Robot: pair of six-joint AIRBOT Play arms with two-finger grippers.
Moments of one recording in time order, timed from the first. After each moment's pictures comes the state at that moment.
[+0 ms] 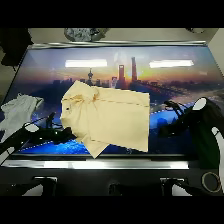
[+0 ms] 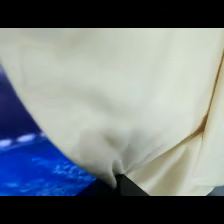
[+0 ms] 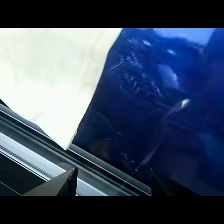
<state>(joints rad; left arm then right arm) 0.05 -1.22 0.54 0.81 -0.93 -1.37 -0.20 -1.31 0.96 -1.21 1.47 0.98</state>
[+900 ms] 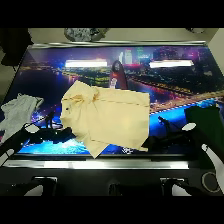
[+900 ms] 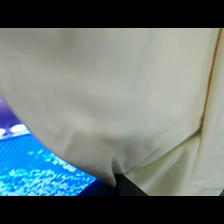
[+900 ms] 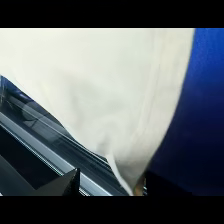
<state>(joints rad) 0.03 -1.17 0.54 0.81 -0.90 -1.35 -0.20 -1.31 0.56 -0.84 1.23 0.97</state>
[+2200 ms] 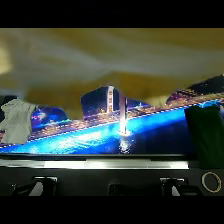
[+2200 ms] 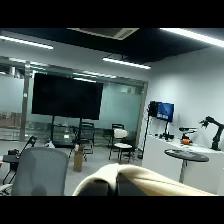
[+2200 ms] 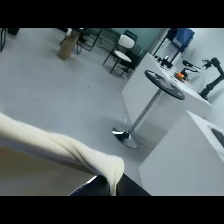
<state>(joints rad) 0.32 -0.75 1.94 0.89 -0.89 -1.42 -0.05 -0.71 1.89 -1.70 1.14 1.10</state>
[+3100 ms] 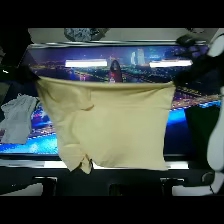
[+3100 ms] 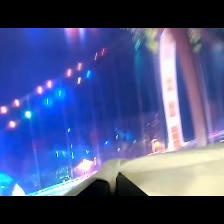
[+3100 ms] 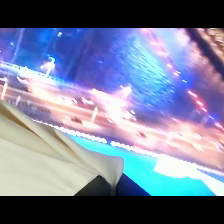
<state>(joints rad) 0.18 -1.41 1.63 1.08 -1.33 -1.41 -0.05 -1.66 1.92 -1.48 1.50 1.05</state>
